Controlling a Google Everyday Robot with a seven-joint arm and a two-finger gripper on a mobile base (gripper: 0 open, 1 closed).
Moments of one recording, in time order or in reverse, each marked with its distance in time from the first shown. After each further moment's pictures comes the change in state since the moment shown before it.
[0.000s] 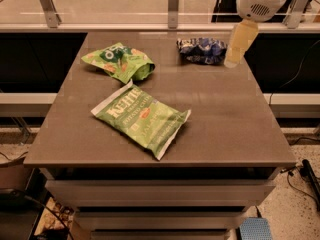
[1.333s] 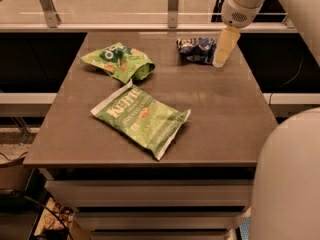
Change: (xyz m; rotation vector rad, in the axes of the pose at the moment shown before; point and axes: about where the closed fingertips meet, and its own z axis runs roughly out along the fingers) arm -0.007 -0.035 0.082 -0.087 0.021 0.024
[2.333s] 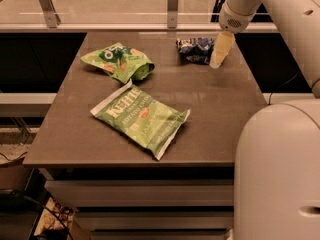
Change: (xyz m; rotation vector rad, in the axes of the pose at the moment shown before) arm 0.004 -0.023 0.040 -0.002 -0.007 0.047
